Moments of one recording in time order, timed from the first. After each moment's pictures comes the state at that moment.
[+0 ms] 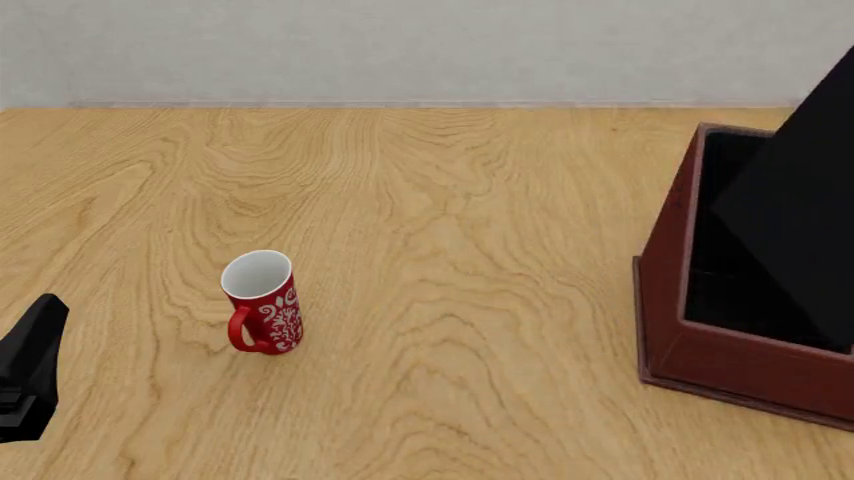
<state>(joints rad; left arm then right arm) 0.00 0.00 0.00 0.00 0.00 0.39 0.01 -0.54 0.50 -0.15</state>
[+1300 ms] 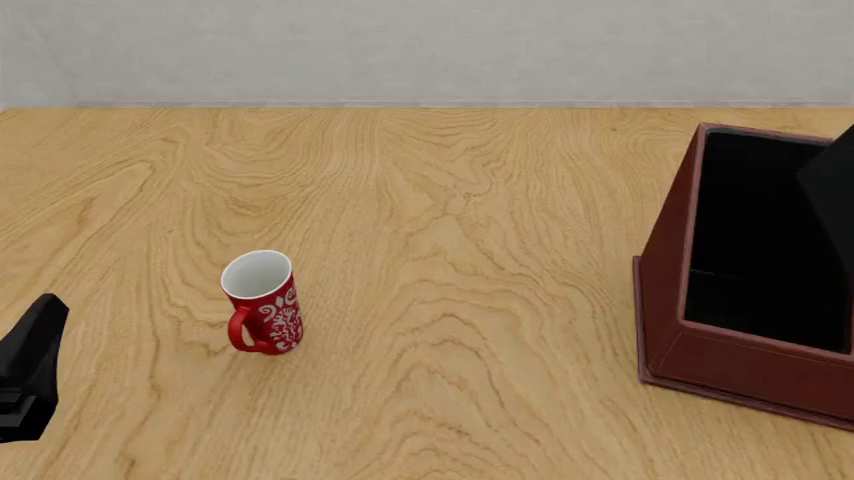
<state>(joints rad) 0.00 0.00 0.00 0.00 0.00 0.04 0.01 -0.48 0.39 -0.01</state>
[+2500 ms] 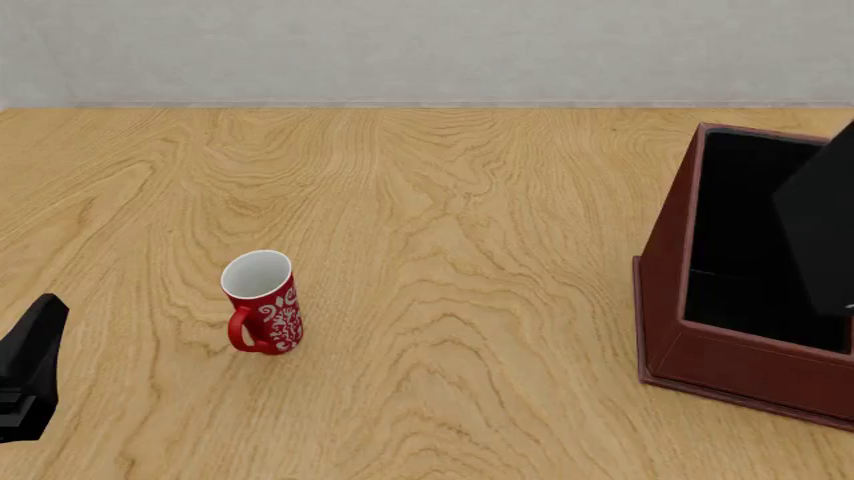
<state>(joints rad) 0.00 0.00 0.00 0.00 0.00 -0.08 0.11 -0.25 0.08 0.02</state>
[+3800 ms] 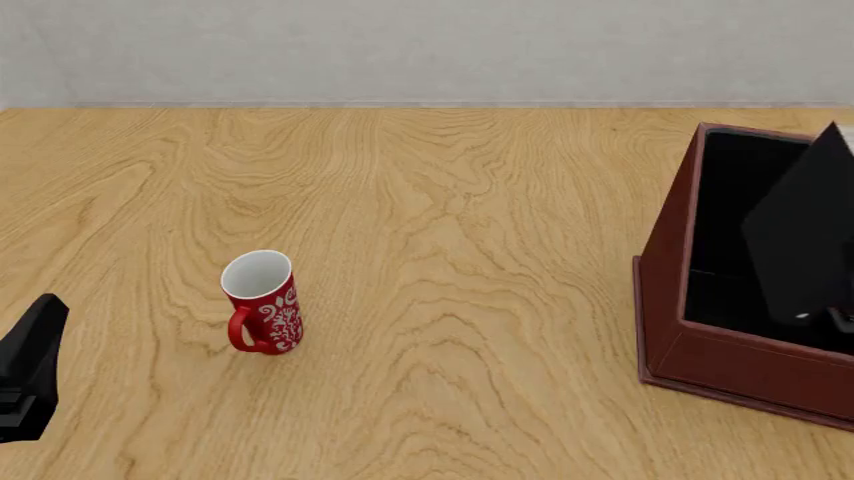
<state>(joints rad) 0.00 0.00 0.00 0.00 0.00 -0.12 0.38 -0.08 -0.29 0.00</state>
